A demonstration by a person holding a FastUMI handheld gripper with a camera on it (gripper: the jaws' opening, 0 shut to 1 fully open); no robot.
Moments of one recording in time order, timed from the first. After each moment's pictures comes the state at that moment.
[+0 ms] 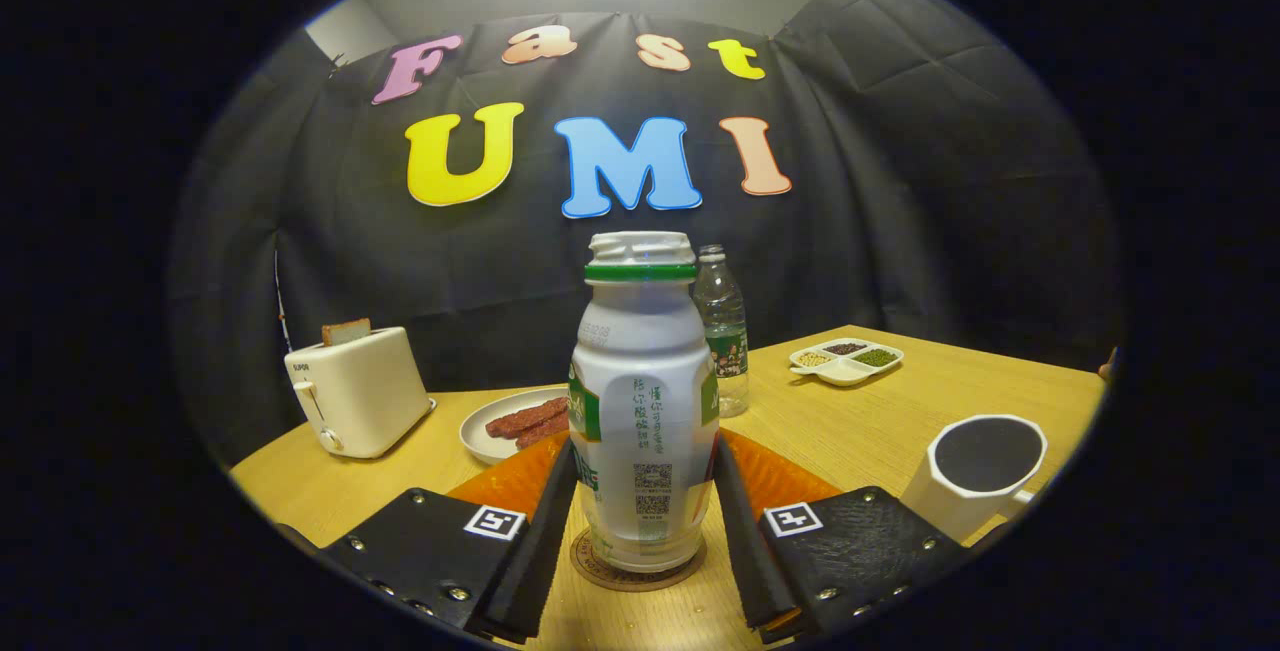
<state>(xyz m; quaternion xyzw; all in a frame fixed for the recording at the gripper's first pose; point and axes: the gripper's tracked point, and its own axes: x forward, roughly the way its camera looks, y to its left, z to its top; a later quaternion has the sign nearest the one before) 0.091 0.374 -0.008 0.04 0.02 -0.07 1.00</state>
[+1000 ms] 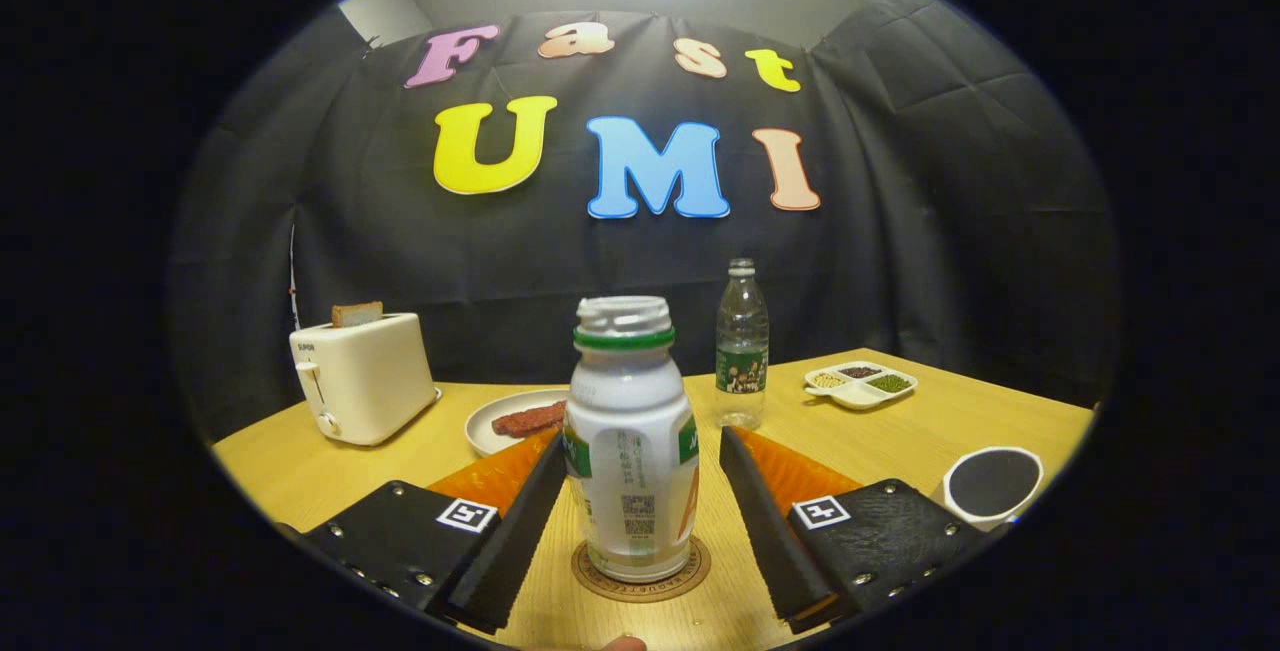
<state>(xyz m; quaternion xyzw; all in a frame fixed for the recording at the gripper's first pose) 0.091 0.384 0.021 0.02 0.00 -0.05 1.00</state>
